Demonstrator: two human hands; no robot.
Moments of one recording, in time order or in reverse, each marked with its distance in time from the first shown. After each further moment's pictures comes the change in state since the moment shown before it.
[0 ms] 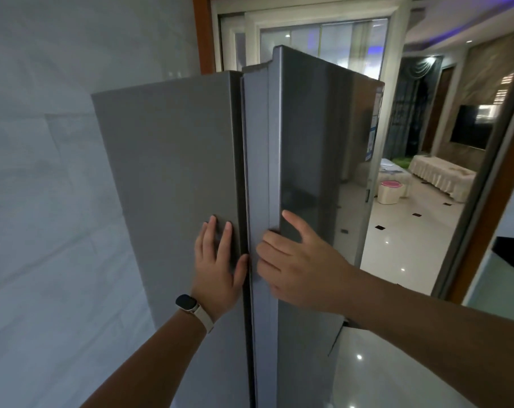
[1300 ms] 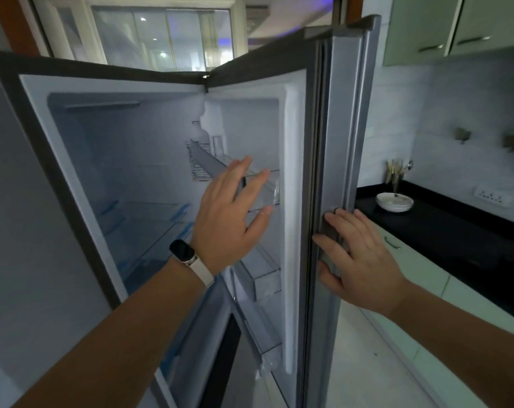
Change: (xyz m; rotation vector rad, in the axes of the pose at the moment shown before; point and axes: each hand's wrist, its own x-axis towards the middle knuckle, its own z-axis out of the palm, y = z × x) left_hand 0.077 0.224 0.056 -0.367 -0.072 0.550; right_hand -0.241 0.018 -0.112 -0.129 -0.100 0.673
